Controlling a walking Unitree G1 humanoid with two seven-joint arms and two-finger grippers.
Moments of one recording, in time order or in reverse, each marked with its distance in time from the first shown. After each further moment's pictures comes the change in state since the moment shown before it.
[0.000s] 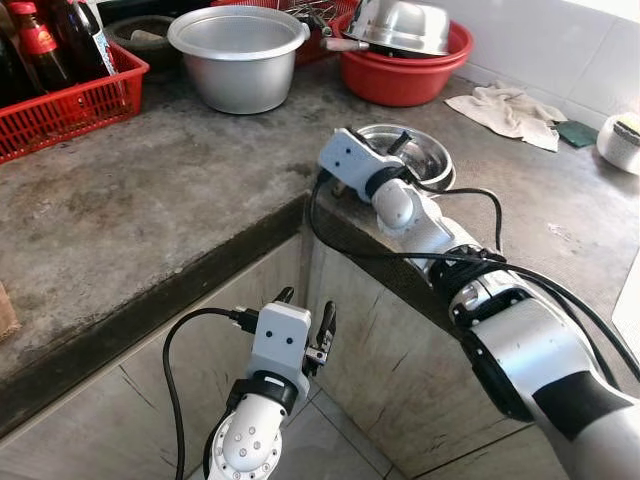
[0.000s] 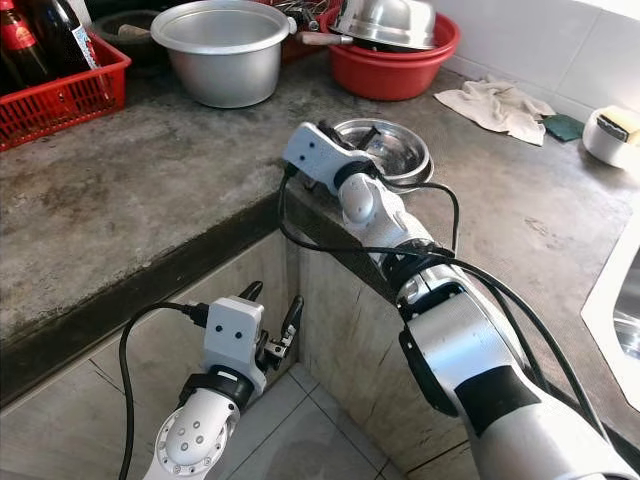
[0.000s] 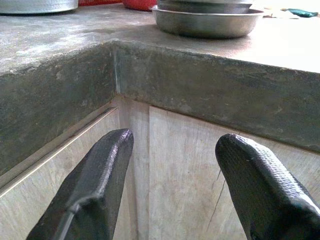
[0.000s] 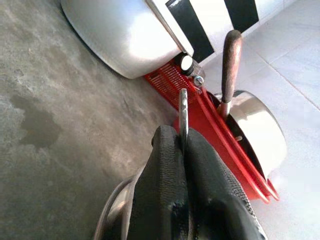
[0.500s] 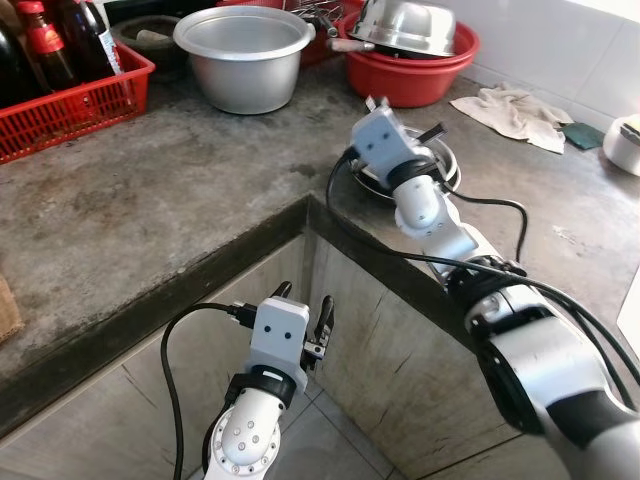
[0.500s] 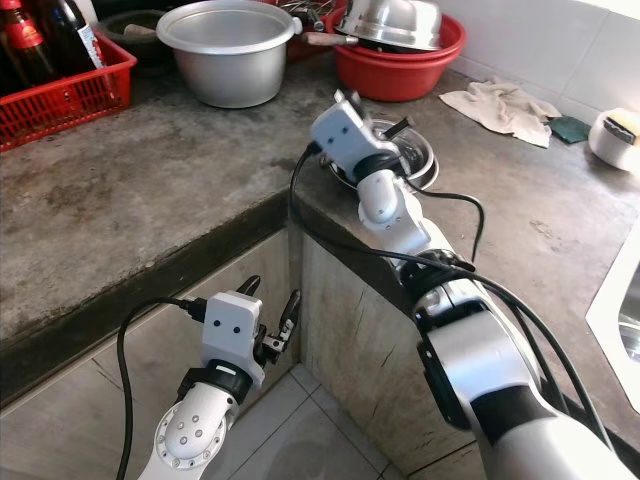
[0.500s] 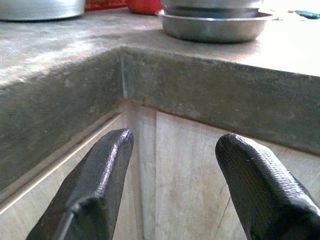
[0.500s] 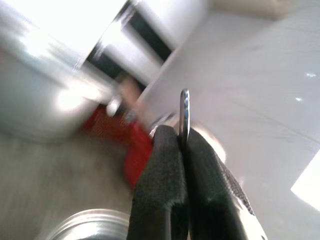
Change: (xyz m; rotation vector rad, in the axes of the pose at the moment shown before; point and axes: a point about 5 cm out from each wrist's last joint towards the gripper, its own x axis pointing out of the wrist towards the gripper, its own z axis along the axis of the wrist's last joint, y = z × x) left arm 0.008 0.003 0.000 0.014 -0.012 0.001; right arm -0.022 -0.043 0.004 0.271 -0.203 -0.352
